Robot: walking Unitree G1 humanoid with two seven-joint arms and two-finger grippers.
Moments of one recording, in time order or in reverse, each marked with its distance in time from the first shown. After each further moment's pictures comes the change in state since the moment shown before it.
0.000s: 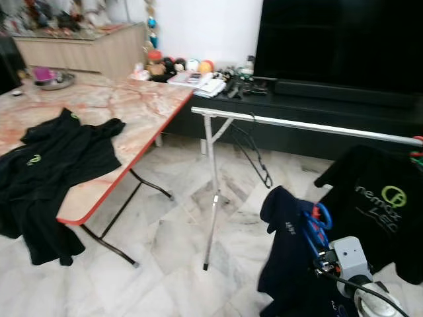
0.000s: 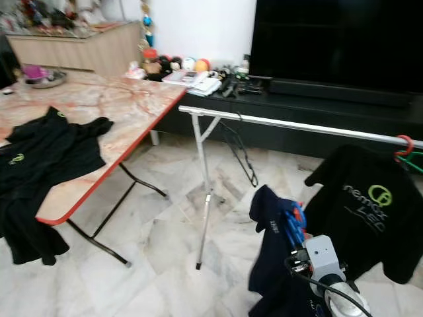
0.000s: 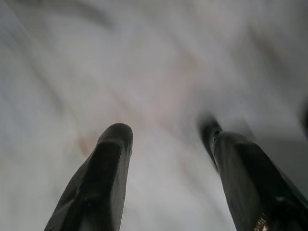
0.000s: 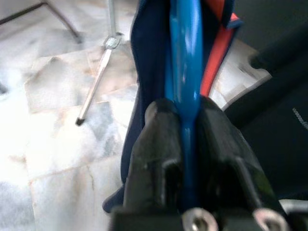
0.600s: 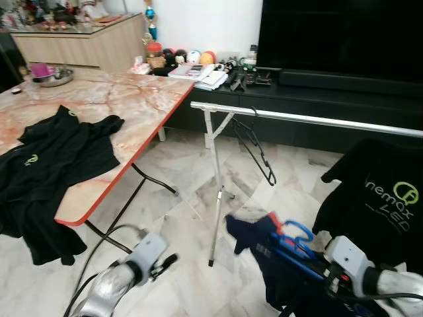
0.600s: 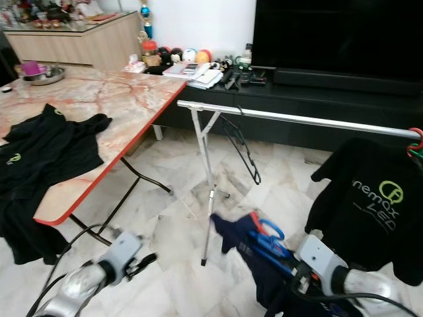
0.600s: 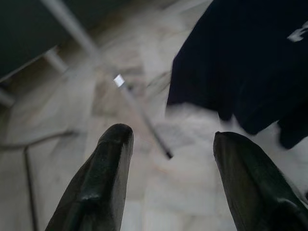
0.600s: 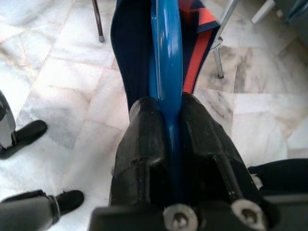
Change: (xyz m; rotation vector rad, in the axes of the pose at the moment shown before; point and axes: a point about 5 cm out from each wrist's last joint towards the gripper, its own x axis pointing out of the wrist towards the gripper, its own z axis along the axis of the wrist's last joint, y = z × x) left arm -0.008 -0.011 0.171 0.414 -0.637 -0.389; right arm -0.031 -0.015 0.042 -0.313 0.015 0.542
